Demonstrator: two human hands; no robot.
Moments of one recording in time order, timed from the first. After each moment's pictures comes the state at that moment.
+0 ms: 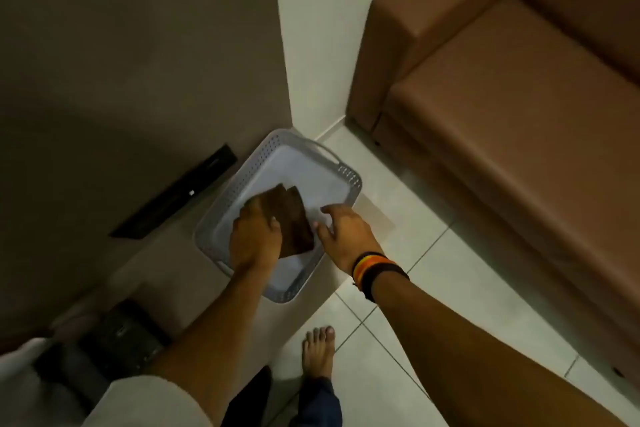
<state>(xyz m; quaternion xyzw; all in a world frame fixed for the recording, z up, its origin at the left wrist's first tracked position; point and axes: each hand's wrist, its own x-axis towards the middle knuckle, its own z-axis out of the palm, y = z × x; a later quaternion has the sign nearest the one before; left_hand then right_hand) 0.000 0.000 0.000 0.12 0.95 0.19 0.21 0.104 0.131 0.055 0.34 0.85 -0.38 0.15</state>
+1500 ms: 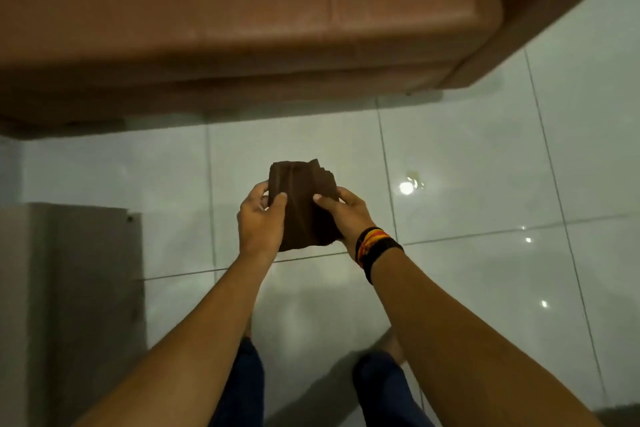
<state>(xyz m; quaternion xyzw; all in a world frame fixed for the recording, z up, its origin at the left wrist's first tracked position) 0.571 0.168 -0.070 0.31 0.77 0.28 0.49 0.716 0.175 -0.074 0.69 0.13 -0.66 -0.26</state>
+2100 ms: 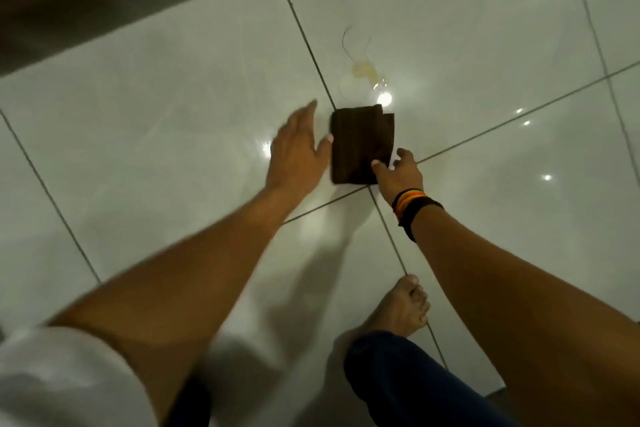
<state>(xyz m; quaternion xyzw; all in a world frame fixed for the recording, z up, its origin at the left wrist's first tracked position) 0.781 0.175 -0.371 0.69 0.57 0.01 0.45 0.940 0.086 -0.388 0.86 0.11 -0.46 -0.17</state>
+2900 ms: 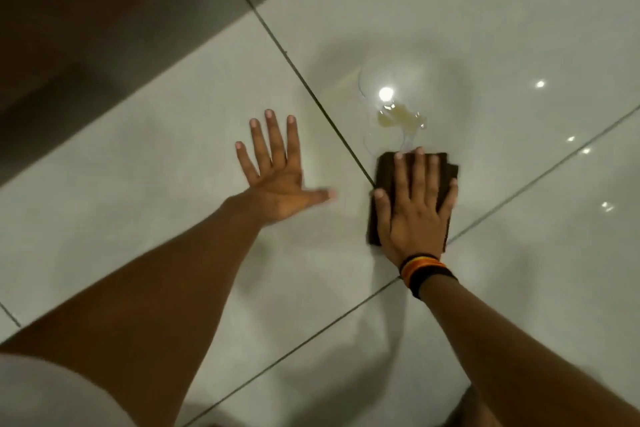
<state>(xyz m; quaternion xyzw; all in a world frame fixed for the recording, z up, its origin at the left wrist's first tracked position) 0.765 0.326 -0.500 0.81 0.41 -0.26 0.33 0.915 0.144 -0.511 0.90 0.40 -0.18 0.04</state>
